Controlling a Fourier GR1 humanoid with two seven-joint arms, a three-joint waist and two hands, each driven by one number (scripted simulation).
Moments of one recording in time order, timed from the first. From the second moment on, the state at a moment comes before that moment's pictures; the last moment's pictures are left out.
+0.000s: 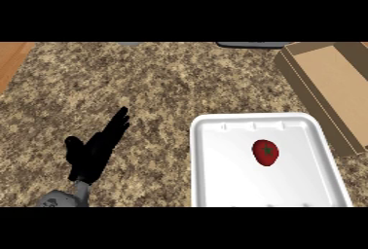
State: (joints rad) left arm -0.09 0.33 -0.35 -1.50 0.30 0.13 0.12; right arm -0.29 -0.53 -0.04 -1.72 -0.35 -0.21 -0.17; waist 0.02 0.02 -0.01
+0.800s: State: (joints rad) left arm -0.06 0.44 -0.08 -1.58 0.42 0.14 0.16; right arm -0.25 -0.61 0.02 -1.35 -0.35 0.41 -0.66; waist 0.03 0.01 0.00
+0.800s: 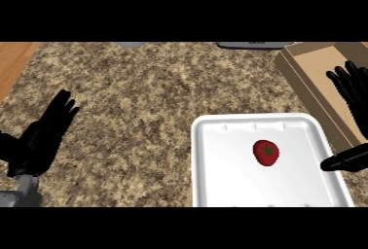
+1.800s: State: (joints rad) left arm -0.02 0.44 -0.03 -1.63 0.43 0.12 0.18; right arm -0.36 -0.90 0.31 -1.66 0.28 0.50 -0.25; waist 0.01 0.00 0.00
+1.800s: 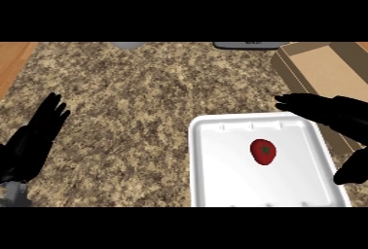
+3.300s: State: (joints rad) left arm -0.01 0.33 0.08 -1.65 0.32 0.02 0.25; right arm -0.33 -0.59 0.26 -1.60 0.69 0.69 -0.24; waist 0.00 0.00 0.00
